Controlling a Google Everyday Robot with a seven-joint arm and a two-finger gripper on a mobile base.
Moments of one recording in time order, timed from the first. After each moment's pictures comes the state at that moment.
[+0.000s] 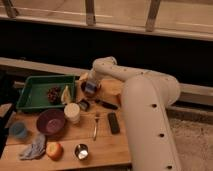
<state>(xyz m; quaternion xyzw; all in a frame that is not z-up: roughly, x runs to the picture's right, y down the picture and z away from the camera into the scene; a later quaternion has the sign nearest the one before) -0.083 -0.044 0.960 -0.27 0.01 0.80 0.54</state>
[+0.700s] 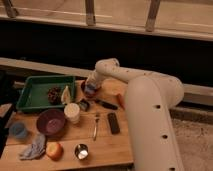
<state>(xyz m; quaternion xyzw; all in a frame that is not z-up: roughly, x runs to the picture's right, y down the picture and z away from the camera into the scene) -0.074 -0.037 0.960 -0.27 0.01 0.80 0.53</state>
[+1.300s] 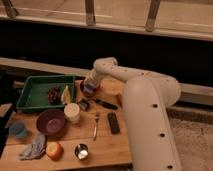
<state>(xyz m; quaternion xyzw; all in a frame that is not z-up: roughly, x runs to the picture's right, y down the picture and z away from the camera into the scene) -0.089 -0.041 0.960 -0.28 0.01 0.78 0.55</state>
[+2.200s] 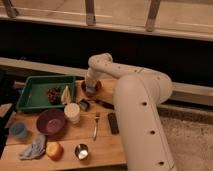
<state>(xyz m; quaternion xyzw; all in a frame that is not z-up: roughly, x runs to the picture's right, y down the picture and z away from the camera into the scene) -0.090 -0.042 0.960 -0.27 0.04 0.75 0.60</state>
